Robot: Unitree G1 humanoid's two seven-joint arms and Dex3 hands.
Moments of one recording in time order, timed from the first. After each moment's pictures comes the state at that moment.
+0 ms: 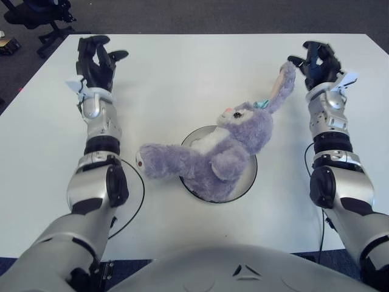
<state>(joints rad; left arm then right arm) -0.61 0.22 0.39 0.73 -0.31 -0.44 -0.10 -0.78 -0.24 -0.31 0.79 0.27 -0.12 -0.02</state>
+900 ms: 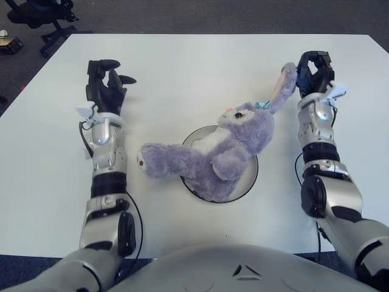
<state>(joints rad) -0.31 0.08 0.28 0.26 -0.26 -0.33 -0.04 -0.64 -0.18 -0.31 0.76 0.22 -0.45 -0.03</state>
